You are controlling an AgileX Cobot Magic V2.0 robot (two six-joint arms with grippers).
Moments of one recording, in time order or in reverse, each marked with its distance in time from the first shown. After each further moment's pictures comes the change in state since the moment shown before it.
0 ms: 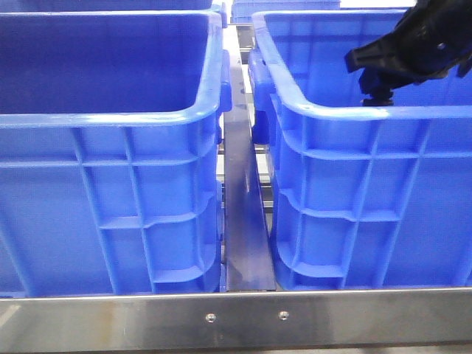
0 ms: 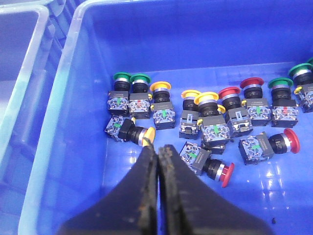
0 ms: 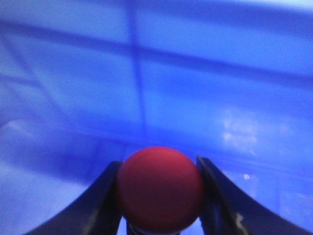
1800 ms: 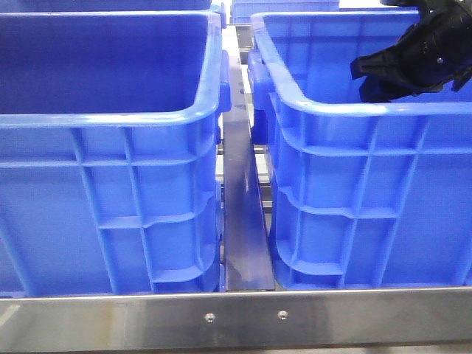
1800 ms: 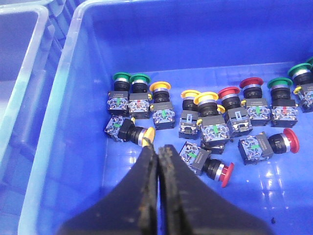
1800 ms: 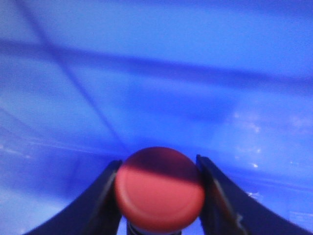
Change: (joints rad) left arm 0.000 0.000 0.000 0.000 0.000 0.000; right arm -0.076 0.093 -0.051 0.023 0.127 -0.002
